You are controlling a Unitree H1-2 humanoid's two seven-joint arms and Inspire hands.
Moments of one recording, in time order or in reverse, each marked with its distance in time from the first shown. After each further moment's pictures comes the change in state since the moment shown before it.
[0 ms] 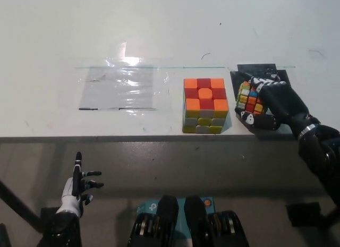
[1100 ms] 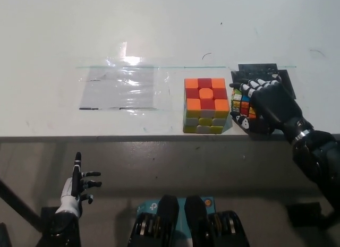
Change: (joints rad) left_arm -0.004 0.004 -0.006 0.009 0.001 -0.003 0.005; right_arm -0.020 -0.002 0.083 0.073 -0.187 -0.041 -0.242
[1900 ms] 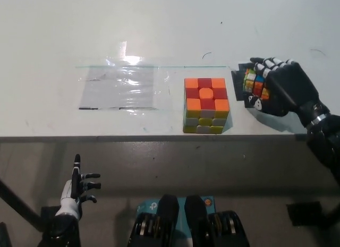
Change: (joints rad) left_arm 0.008 -0.002 0.009 0.002 -0.002 -0.008 0.000; right_arm -0.050 -0.043 -0.061 -0.029 -0.014 -0.042 -0.022
